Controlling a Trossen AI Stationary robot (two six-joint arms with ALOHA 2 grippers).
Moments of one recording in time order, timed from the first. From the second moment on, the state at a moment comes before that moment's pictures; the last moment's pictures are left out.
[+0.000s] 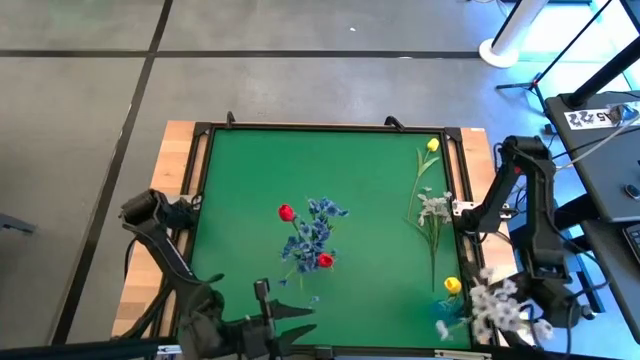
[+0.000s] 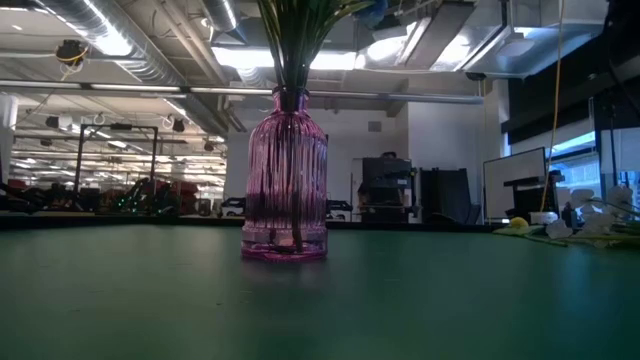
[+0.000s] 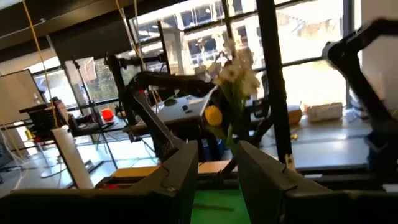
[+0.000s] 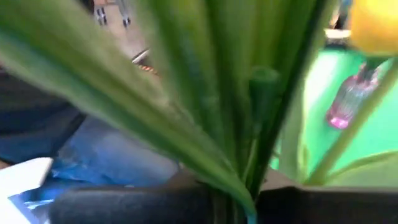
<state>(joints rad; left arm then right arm) -0.89 1.86 1.55 0.51 -1.16 0.37 1.52 1.10 0.81 -0.34 0.97 0.69</state>
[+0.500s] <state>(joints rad) -0.86 1.82 1.55 0.43 -1.16 0.37 1.28 1.06 0.99 -0.70 0.38 1.02</state>
